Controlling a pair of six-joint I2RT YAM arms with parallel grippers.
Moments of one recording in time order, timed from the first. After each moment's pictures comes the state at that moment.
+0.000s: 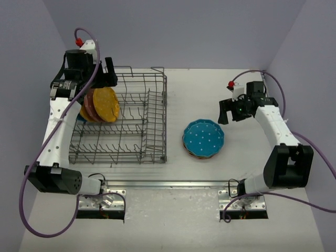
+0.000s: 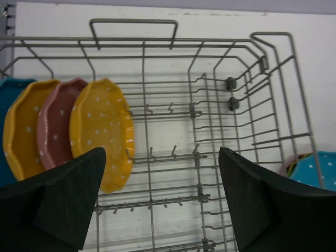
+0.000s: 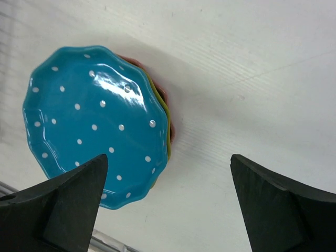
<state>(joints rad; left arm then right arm) -0.02 1.36 1.63 -0.77 0.10 -0.14 -0.04 1.47 1.10 -0.68 -0.36 -0.27</state>
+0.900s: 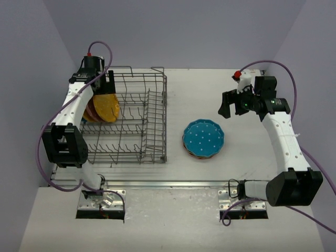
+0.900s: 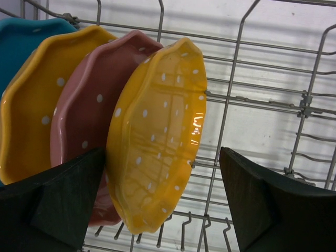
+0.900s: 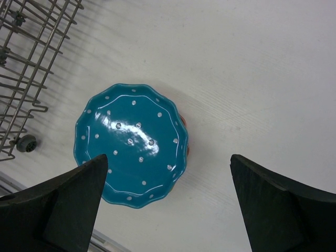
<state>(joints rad) 0.05 1.69 1.58 -0.75 -0.16 -0.08 -0.02 1.28 1.21 -0.73 -0.42 -0.24</state>
